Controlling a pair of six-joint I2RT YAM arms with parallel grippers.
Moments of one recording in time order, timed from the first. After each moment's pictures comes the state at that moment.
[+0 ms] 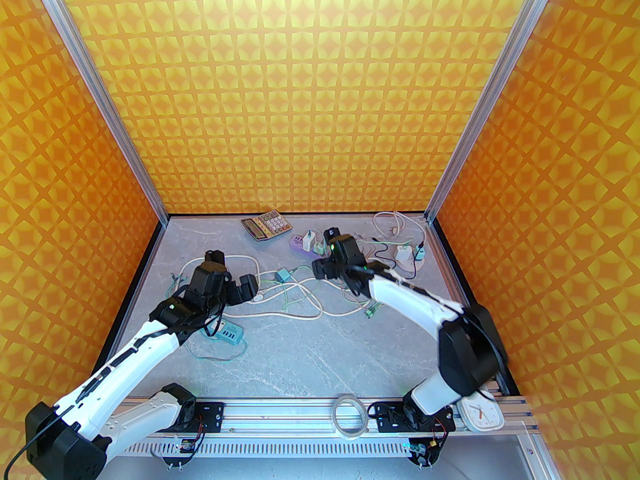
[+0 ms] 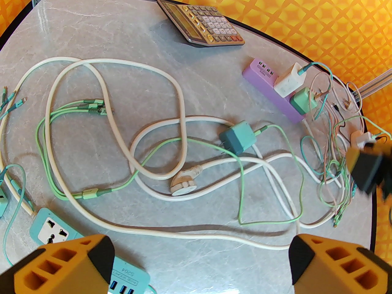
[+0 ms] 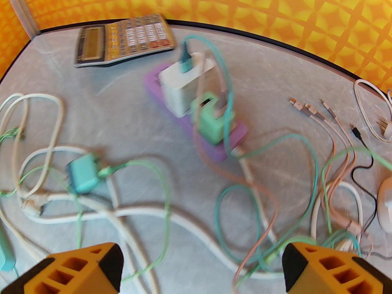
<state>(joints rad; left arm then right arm) -0.49 1.03 0.85 -0.55 -0.13 -0.63 0.48 1.69 1.23 -0.31 0.15 0.11</state>
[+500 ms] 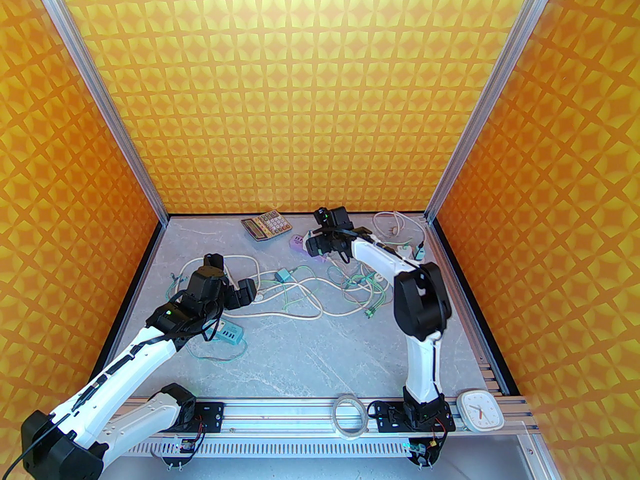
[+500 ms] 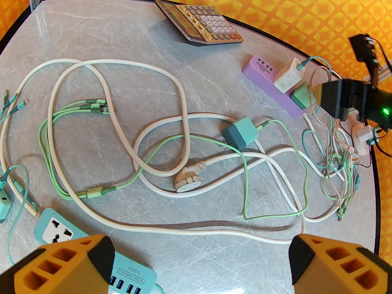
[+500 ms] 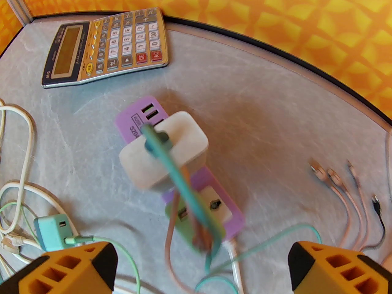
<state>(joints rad) -0.49 1.00 0.83 -0.54 -0.13 -0.60 0.37 2.13 1.74 -0.48 -0.03 -0.06</state>
